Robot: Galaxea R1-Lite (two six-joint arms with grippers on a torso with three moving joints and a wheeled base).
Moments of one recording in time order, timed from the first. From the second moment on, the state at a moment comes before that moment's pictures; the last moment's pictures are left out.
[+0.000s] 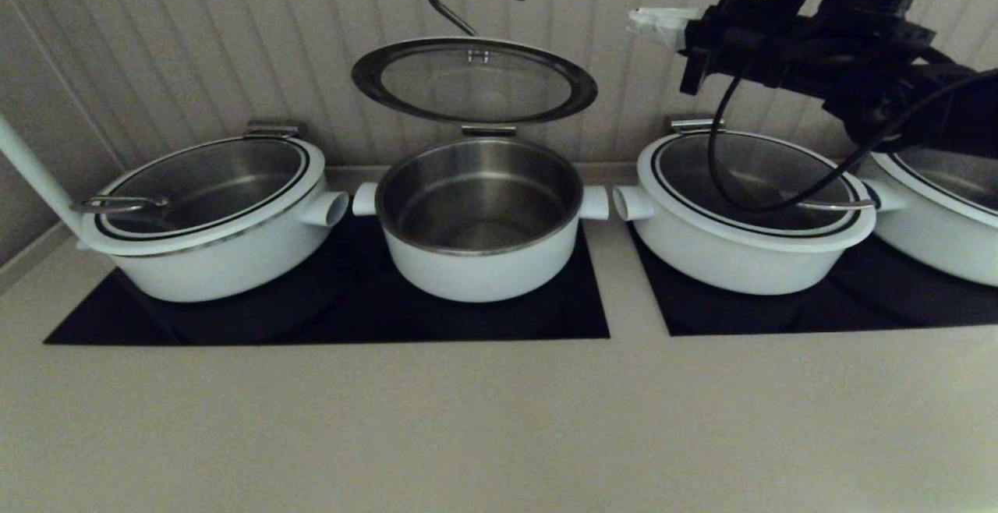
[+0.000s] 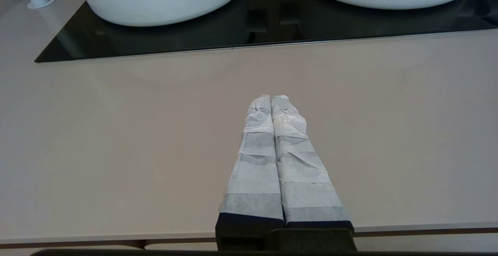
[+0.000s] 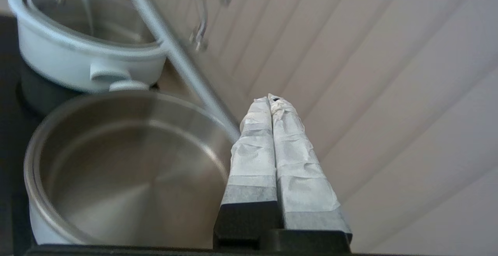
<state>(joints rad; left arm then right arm) 0.01 0.00 0.00 0.00 -0.01 0.05 0.22 2.05 -1.91 -0.43 0.74 -0.41</state>
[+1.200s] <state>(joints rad) 0.01 0.00 0.00 0.00 -0.01 0.05 0.23 2.15 -1.96 -0.41 0.74 -0.44</state>
